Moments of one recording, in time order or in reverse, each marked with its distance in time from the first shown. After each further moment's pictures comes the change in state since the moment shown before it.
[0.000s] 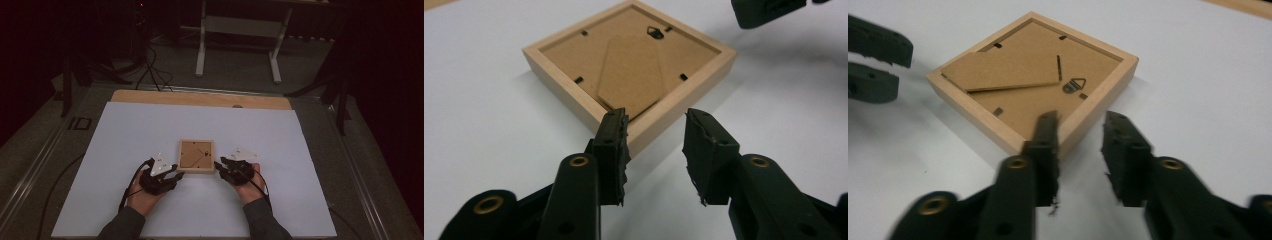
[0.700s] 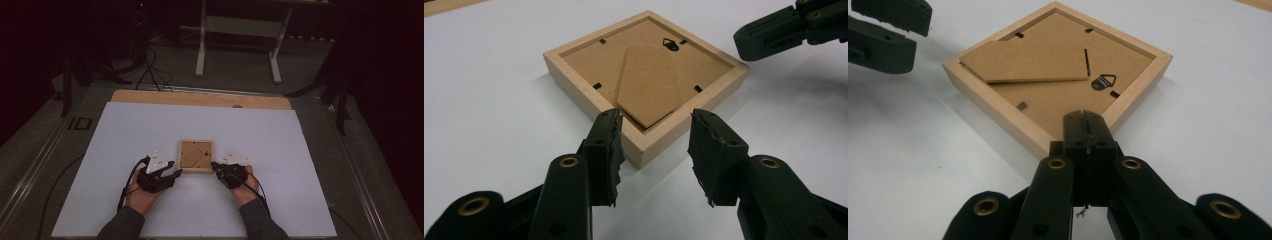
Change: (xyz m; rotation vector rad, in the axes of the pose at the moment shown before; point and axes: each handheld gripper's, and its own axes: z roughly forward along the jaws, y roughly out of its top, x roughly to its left) left arm 0.007 0.000 -0.001 -0.017 0.015 -0.051; right arm 0.015 -0.003 0.012 0.018 0.025 -0.039
